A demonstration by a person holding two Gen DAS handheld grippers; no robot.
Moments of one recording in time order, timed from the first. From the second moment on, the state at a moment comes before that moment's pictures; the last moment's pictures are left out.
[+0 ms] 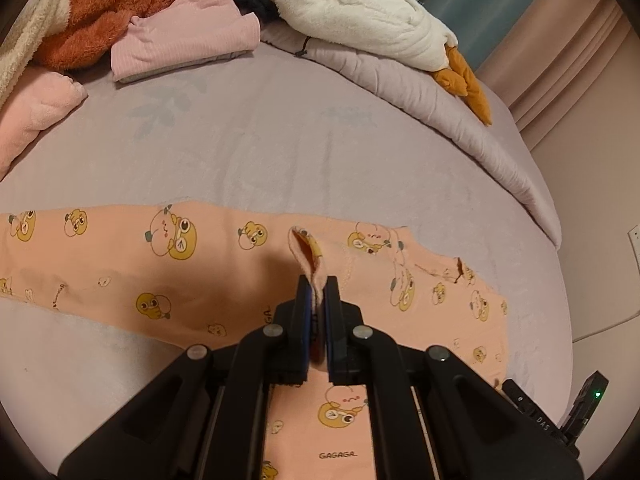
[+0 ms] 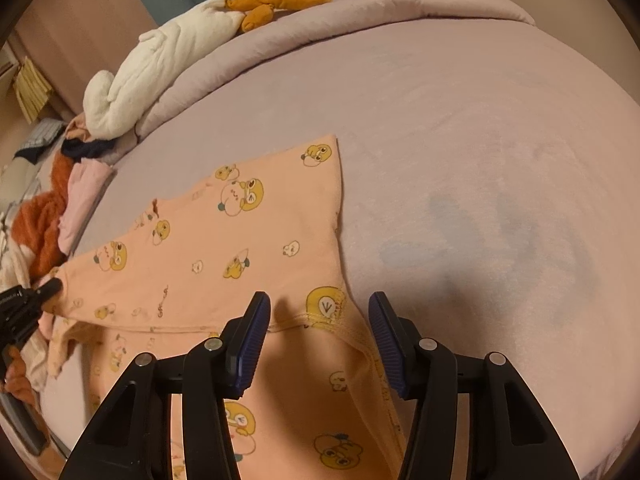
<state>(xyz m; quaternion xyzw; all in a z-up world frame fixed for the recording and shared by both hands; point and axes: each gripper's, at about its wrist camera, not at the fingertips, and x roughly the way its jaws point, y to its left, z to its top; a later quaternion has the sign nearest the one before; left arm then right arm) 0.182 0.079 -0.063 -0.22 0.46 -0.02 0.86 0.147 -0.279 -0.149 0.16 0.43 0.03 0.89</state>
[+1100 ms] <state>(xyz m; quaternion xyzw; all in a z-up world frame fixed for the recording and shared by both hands) 0.191 0.093 -0.124 -0.19 0.52 0.01 0.83 0.158 -0.272 -0.155 0.14 0.45 0.02 0.88</state>
